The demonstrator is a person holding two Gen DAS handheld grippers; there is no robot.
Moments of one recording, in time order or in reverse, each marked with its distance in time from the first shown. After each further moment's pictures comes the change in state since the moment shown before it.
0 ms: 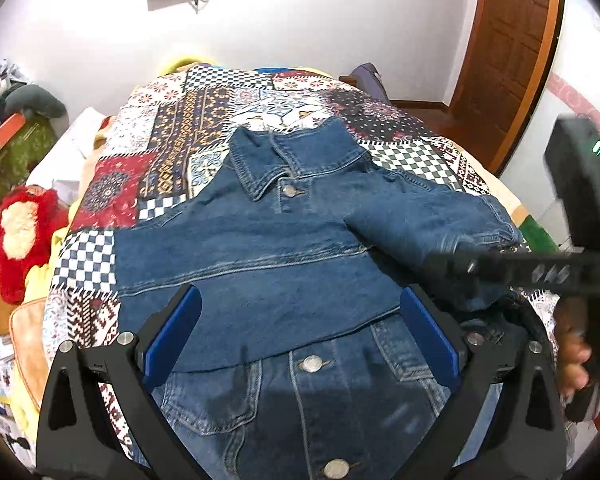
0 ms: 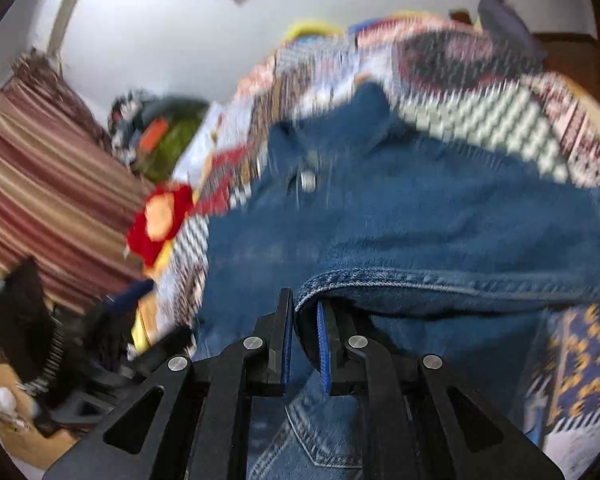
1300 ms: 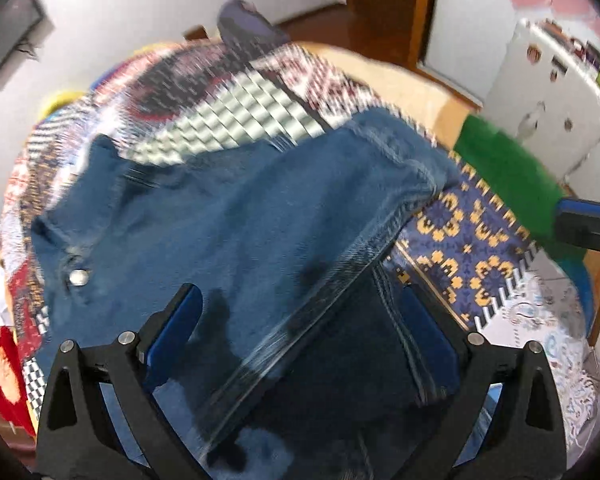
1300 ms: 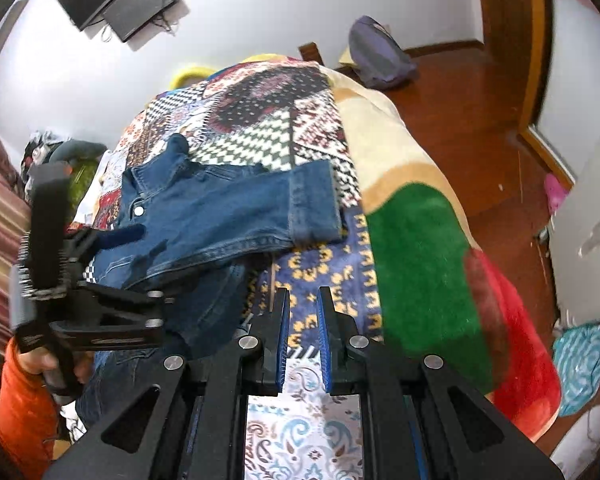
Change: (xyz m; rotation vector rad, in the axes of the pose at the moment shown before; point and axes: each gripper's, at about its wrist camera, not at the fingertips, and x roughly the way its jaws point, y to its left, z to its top) left arm 0.131 -0.214 0.033 0.466 0.273 -0.091; right arm -0.168 -0.147 -0.064 0.148 -0.160 -0.357
